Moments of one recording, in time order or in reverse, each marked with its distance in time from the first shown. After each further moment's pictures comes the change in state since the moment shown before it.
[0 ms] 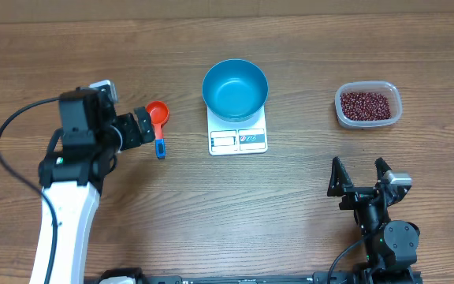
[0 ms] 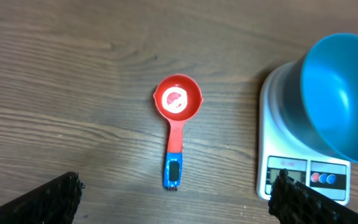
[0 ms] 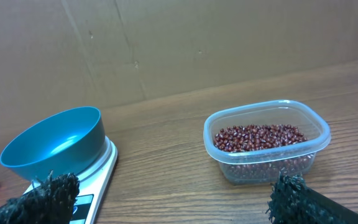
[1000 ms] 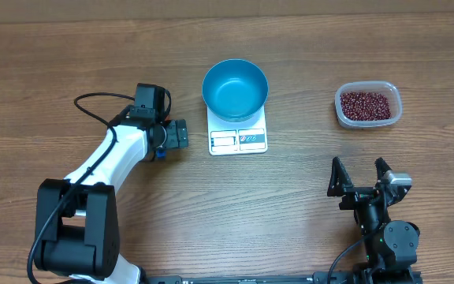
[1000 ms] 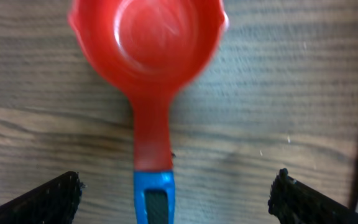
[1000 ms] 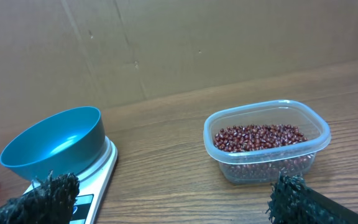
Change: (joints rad) left arm -0.187 0.493 0.004 0.152 -0.156 -0.038; right arm 0.000 0.000 0.000 0.000 0.000 0.000
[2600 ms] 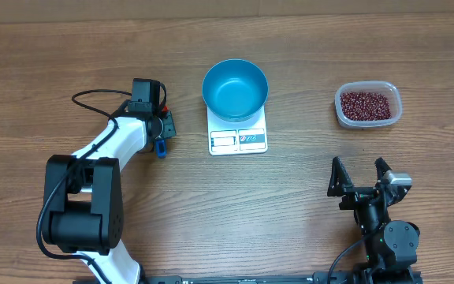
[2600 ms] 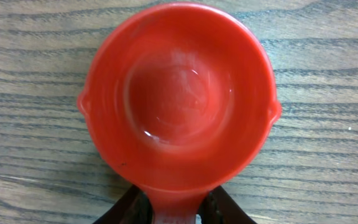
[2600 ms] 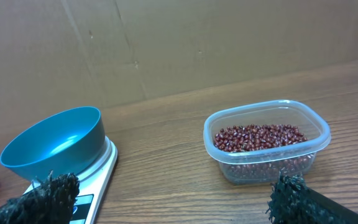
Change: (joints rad) left arm 0.039 0.139 0.048 0.136 -0.008 -0.045; right arm 0.000 0.000 0.000 0.000 0.000 0.000
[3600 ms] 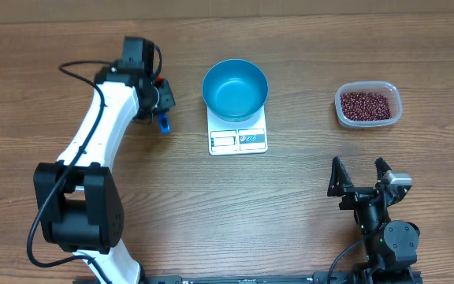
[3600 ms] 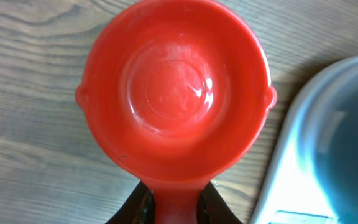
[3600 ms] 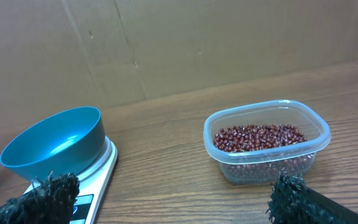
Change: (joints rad) left arm -0.002 0.006 0.433 -0.495 0.092 -0.126; right arm 0.000 0.000 0.000 0.000 0.000 0.000
